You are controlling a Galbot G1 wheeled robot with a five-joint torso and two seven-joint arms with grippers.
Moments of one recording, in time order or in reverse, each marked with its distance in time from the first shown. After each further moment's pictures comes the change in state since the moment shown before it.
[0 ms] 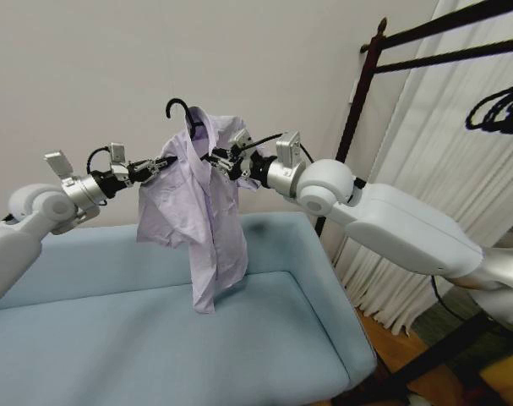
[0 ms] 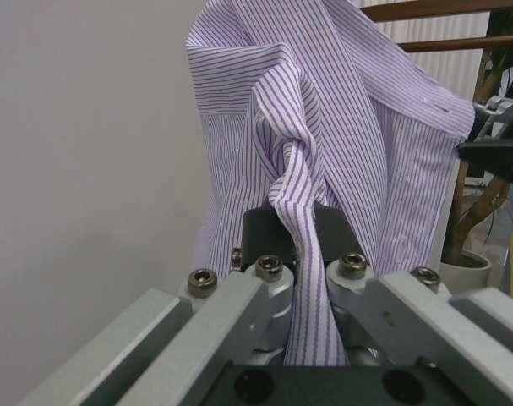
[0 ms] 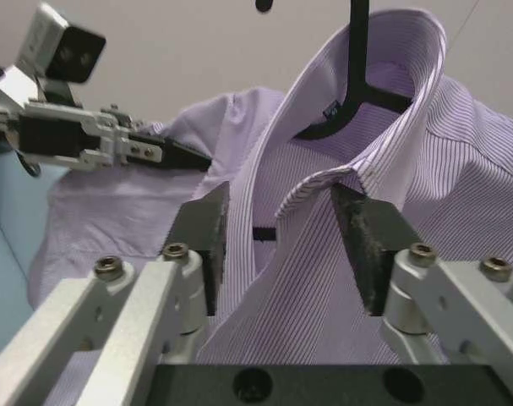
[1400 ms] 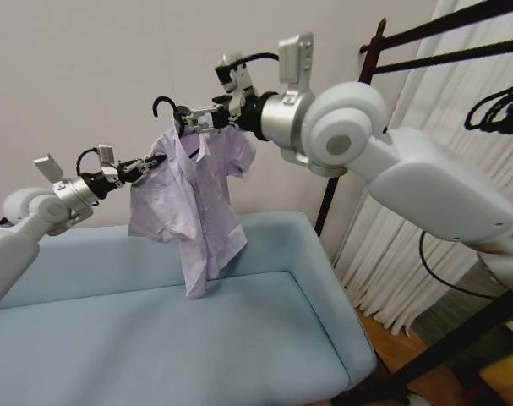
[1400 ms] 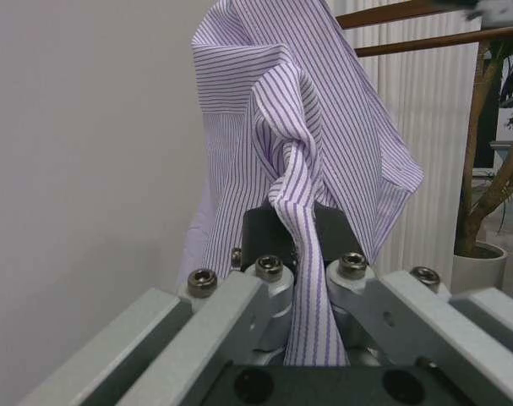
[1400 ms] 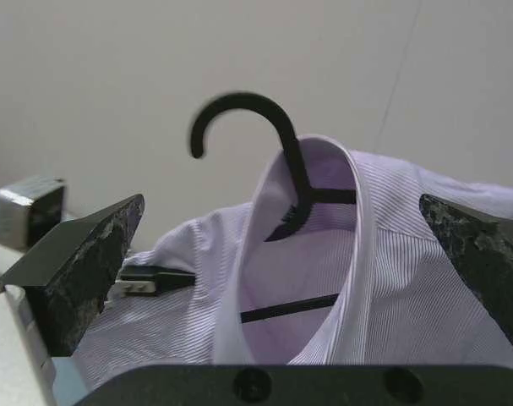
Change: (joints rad) left arm 0.041 0.016 -0.062 0.026 0.060 -0.041 0.076; right arm 0.217 0.177 0.008 -0.051 0.472 -0.146 0.449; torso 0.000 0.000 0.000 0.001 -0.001
